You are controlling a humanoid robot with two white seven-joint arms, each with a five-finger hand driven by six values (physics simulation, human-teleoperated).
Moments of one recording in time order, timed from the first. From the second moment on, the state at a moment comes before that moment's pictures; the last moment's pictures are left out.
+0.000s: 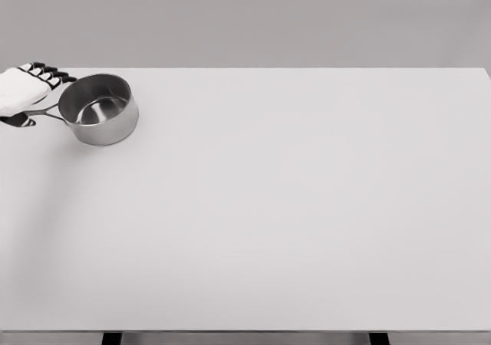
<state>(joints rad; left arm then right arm) -0.66 0.71 -0.37 -0.89 -1.00 -0.61 -0.07 0.06 0.00 -0.08 0.05 -0.27 -0.07 0.20</state>
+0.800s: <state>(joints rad) -0.75 0.68 -0.36 -0.76 -1.00 -0.61 -0.07 0.06 0.00 -0.08 0.05 -0.27 -0.07 0.20</state>
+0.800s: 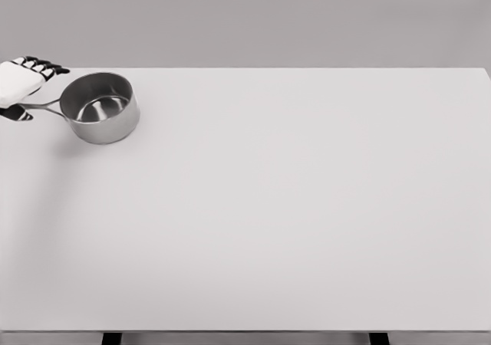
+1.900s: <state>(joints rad) -0.80 0.64 -0.35 -0.68 -1.00 -0.61 -0.07 0.06 0.00 -0.08 0.05 -0.27 -0.07 0.20</state>
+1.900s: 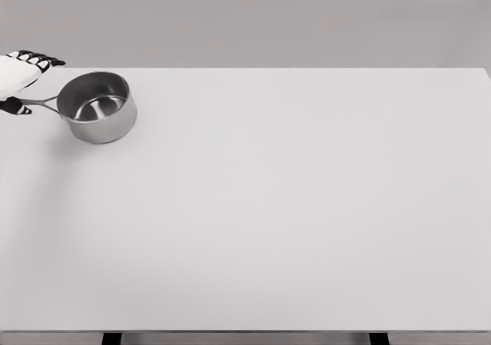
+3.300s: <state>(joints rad) -0.44 0.83 -0.16 -1.12 -0.66 -0.61 -0.07 0.06 0.00 -0.08 0.05 -0.27 -0.07 0.21</state>
